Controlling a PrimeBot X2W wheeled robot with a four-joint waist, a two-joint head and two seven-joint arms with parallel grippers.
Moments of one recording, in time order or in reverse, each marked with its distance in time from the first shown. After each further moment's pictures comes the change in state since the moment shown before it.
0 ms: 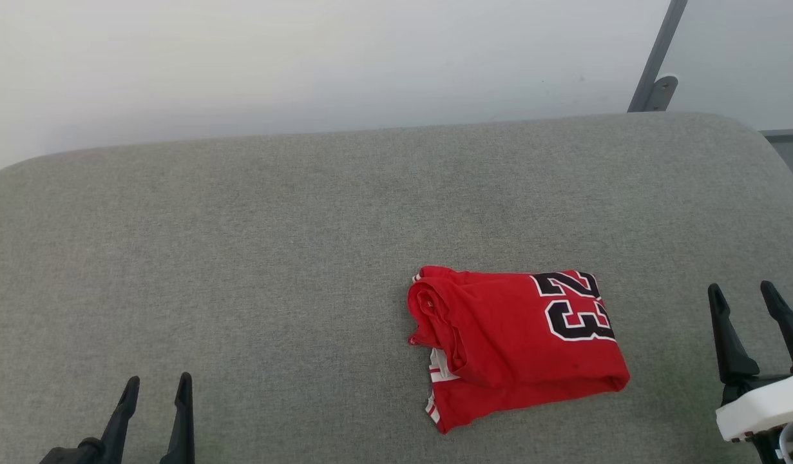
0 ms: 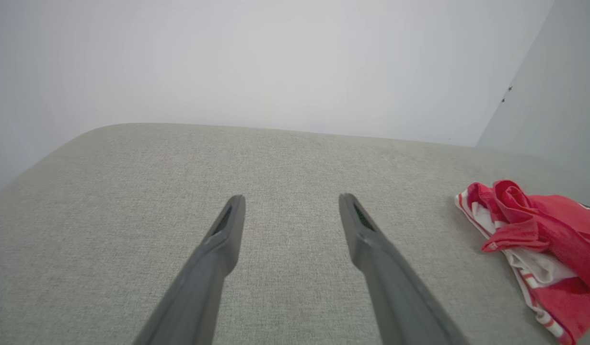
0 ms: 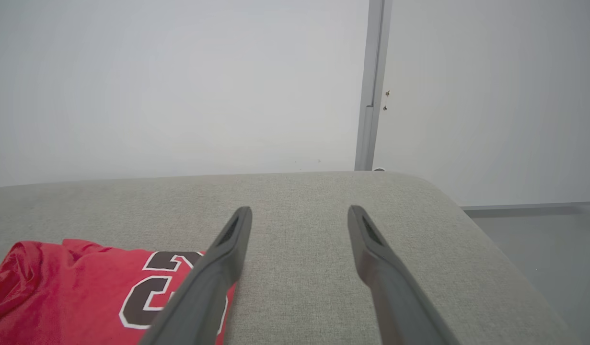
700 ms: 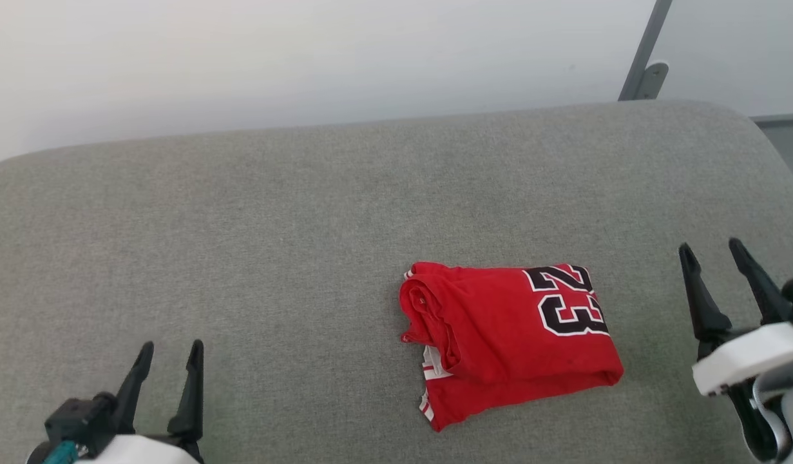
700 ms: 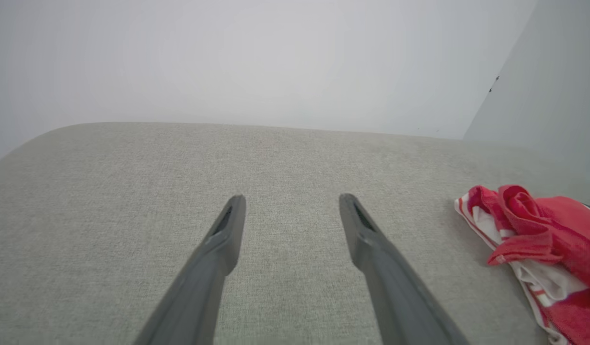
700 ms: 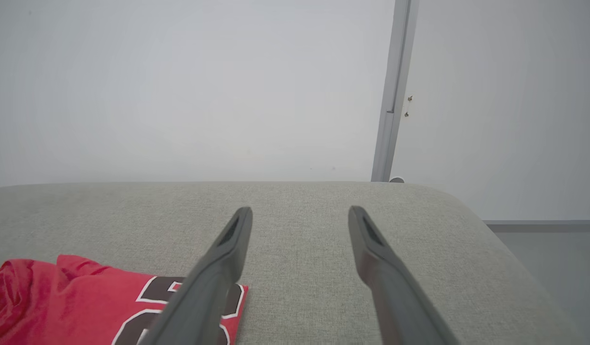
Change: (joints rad) left arm -0.162 0.063 -0.081 0.157 -0.061 0.000 0.000; right arm -0.207 -0.049 0.156 0.194 0.062 0.000 -0.053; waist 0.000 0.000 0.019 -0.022
